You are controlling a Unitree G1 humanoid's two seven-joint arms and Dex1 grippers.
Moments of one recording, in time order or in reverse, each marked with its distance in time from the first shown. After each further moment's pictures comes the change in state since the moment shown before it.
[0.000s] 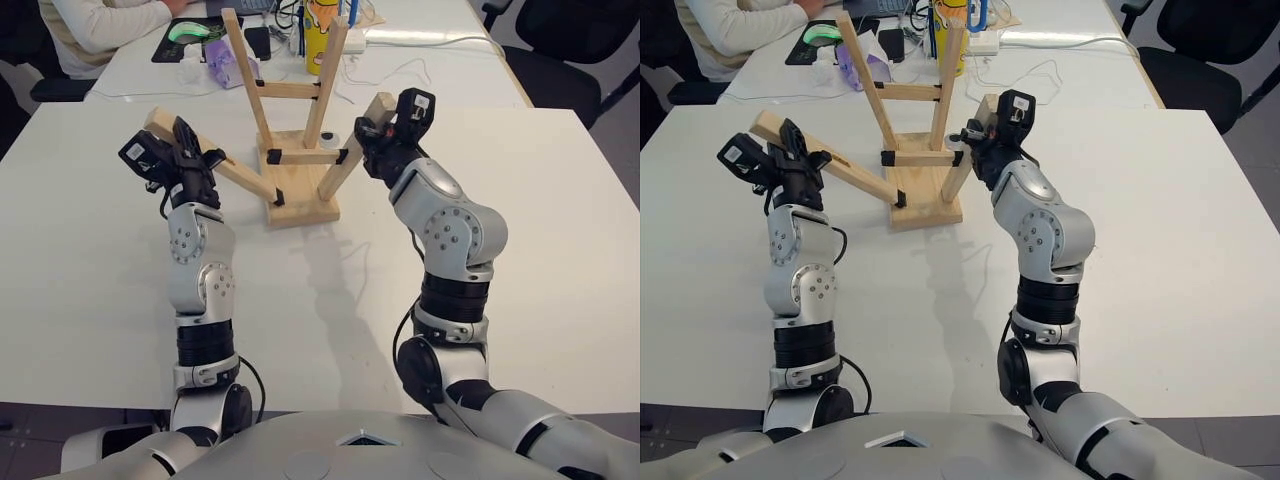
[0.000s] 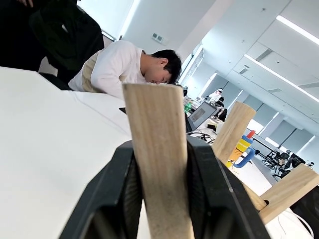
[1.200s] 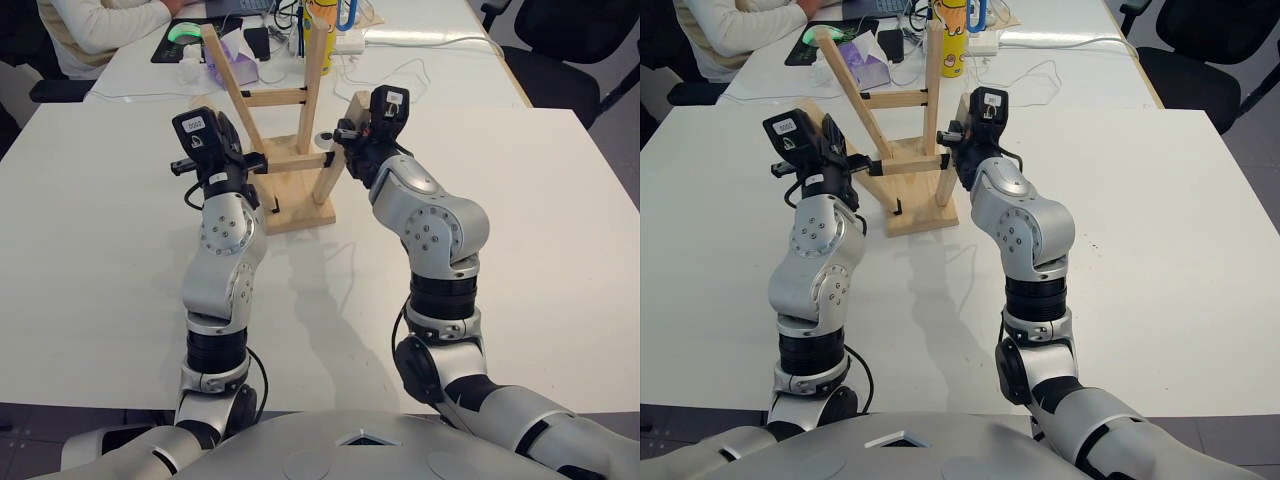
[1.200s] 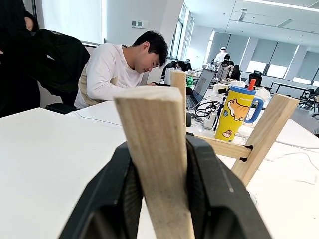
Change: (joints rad) left arm -0.031 -0.015 -0.208 -0.228 0.267 0.491 0.154; right arm -0.018 0.002 0.161 0.009 -0.005 -0.029 -0.133
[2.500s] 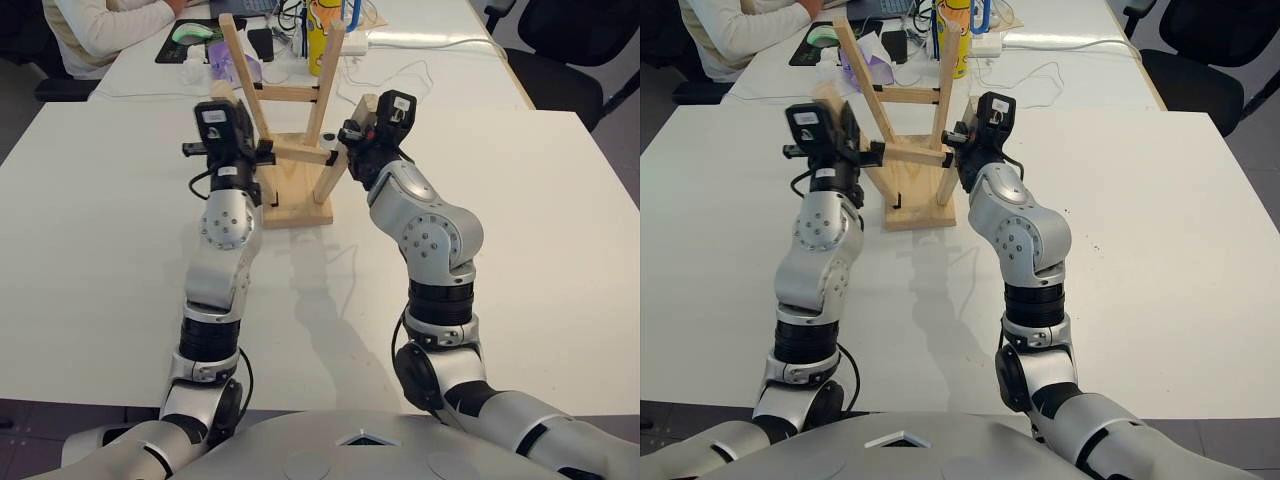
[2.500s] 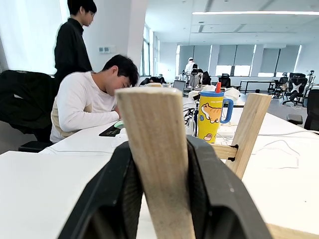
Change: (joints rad) left arm -0.027 0.107 -0.069 0.131 0.068 -0.145 -0.202; right arm 0.041 0.006 0.007 0.005 0.076 -0.096 -0.094
